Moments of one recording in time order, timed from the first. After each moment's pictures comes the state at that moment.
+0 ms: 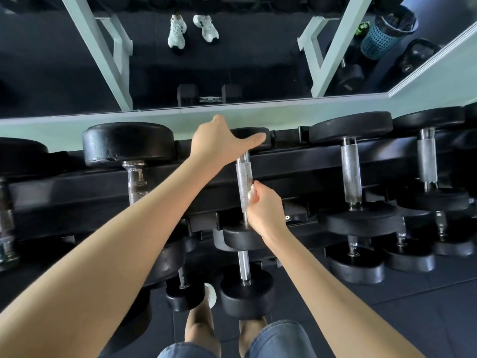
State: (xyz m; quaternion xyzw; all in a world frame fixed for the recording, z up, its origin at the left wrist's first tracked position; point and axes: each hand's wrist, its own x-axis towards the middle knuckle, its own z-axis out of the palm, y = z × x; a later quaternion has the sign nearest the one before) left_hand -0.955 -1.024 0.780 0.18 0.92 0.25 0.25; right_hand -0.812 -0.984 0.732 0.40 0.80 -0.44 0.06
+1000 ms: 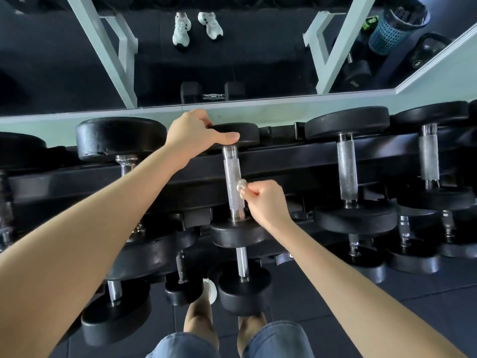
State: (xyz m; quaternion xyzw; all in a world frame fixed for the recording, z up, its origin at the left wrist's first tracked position) left_hand -0.969 -1.042 0.776 0.11 0.90 0.33 0.28; right_hand -0.804 -0.954 0.719 0.29 0.84 -0.46 0.03
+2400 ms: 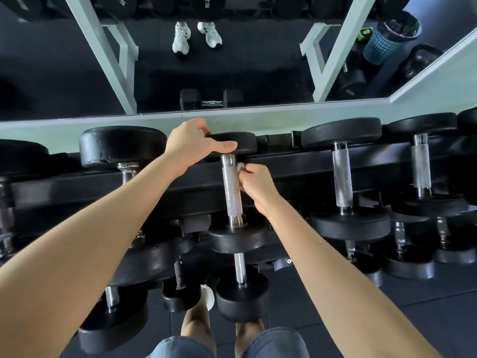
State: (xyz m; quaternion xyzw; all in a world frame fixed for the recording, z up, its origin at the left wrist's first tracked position) left_hand -0.969 -1.043 0.777 0.11 0.90 0.33 0.27; right_hand -0.857 -0.942 0.713 0.40 0.65 -0.64 0.06
